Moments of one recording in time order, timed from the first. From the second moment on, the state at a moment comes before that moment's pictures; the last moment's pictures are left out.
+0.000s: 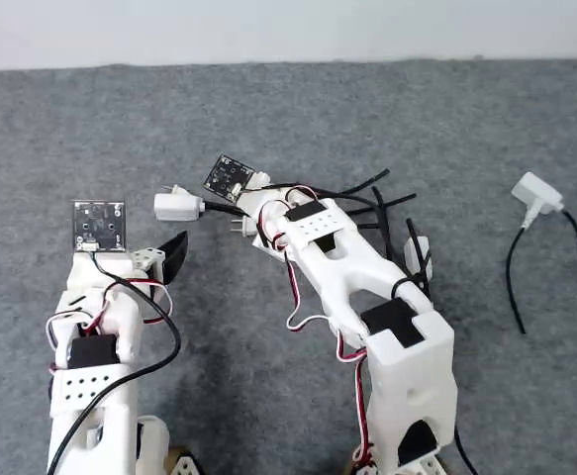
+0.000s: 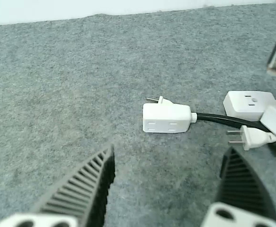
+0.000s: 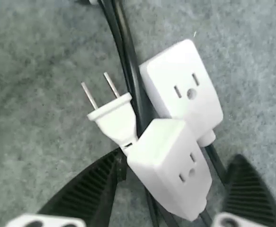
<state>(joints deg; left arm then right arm) -11.3 -54.1 75.7 25.5 2.2 -27.7 27.5 6.3 34.5 38.0</state>
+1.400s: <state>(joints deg) -11.3 -54.1 75.7 25.5 2.2 -29.1 28.4 1.1 42.6 43.4</state>
